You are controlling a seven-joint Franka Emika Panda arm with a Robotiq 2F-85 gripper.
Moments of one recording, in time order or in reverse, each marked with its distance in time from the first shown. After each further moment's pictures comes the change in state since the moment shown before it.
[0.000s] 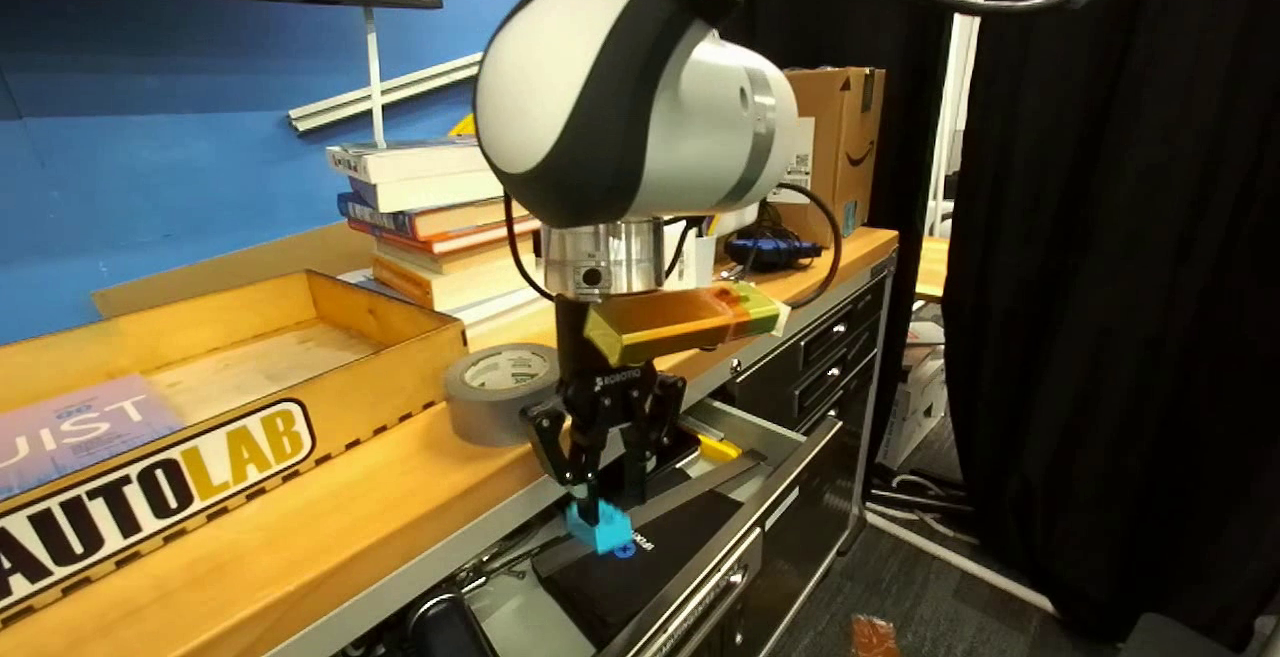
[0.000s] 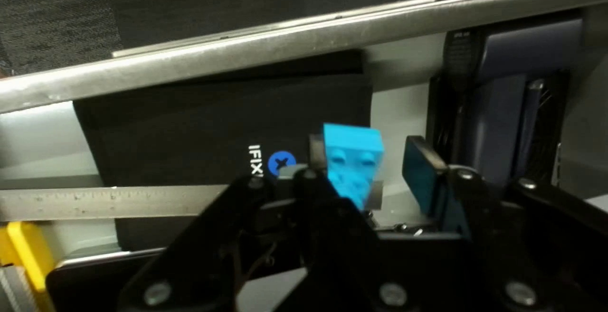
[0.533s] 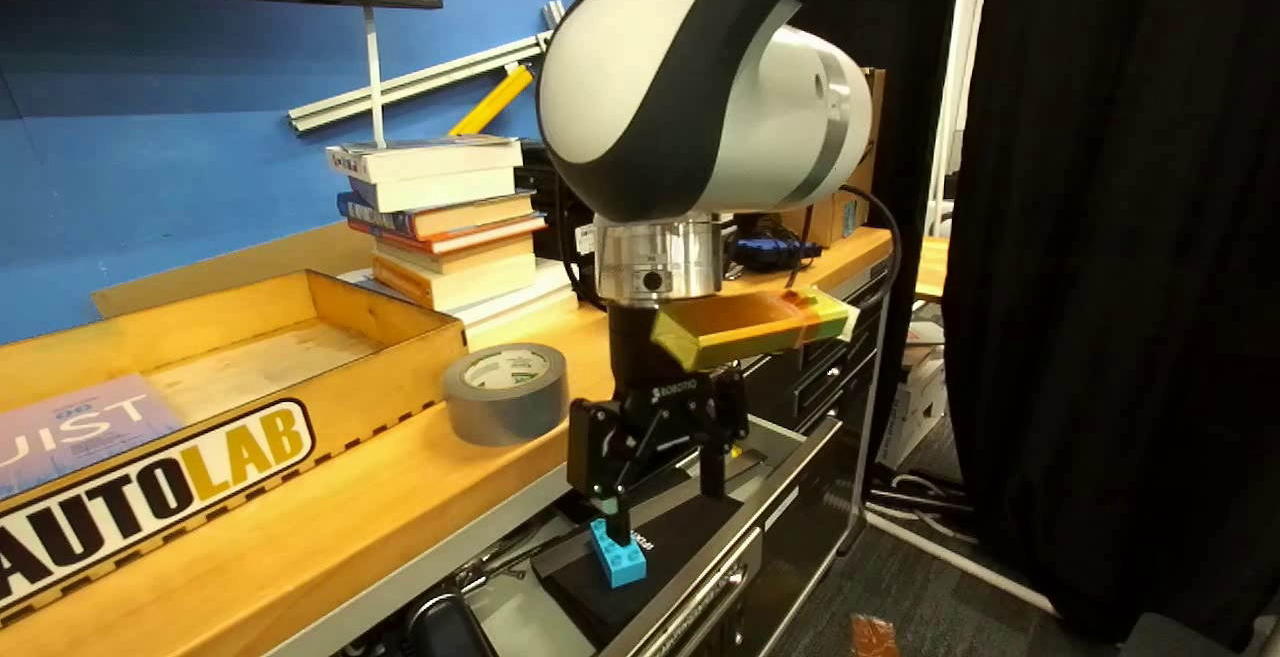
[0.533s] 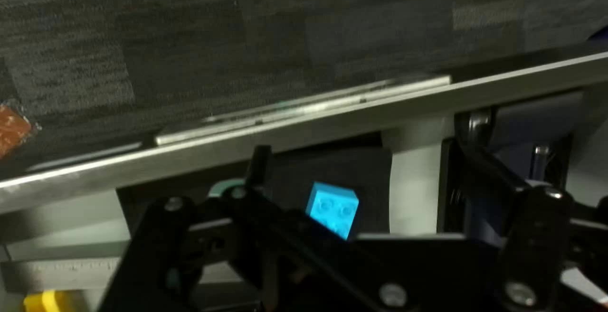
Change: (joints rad) arm -0.013 -0.101 -0.011 -0.111 0.036 -0.060 -0.050
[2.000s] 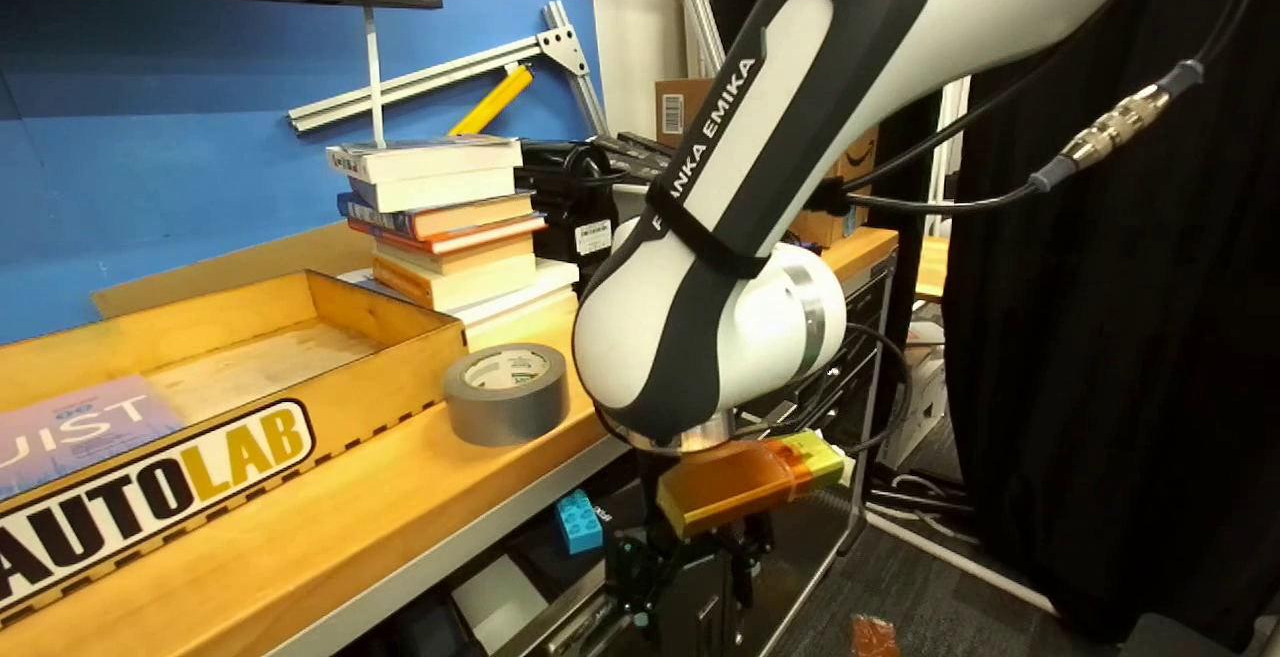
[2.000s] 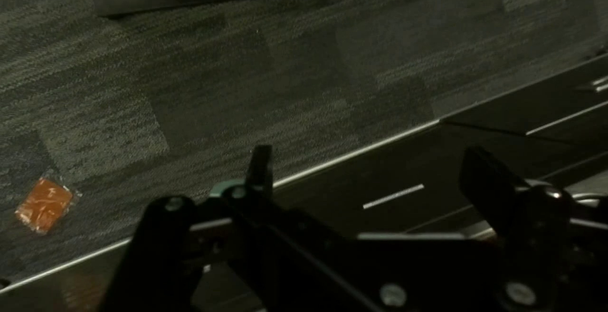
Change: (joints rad) arm -0.004 0.288 -0.028 -0.021 -0.044 0.247 0.154
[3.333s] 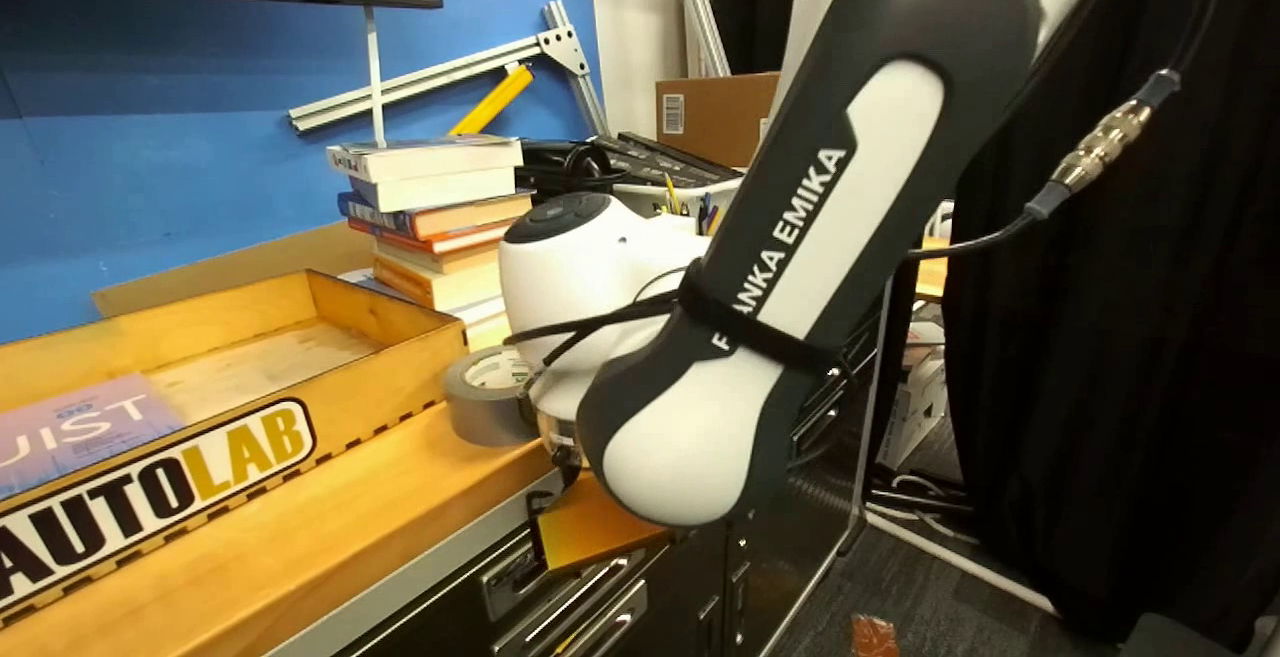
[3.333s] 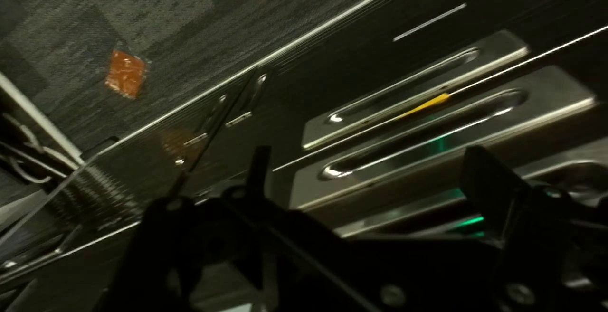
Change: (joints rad) arm 0.212 0.017 -0.124 0.054 -0.595 0.223 0.775
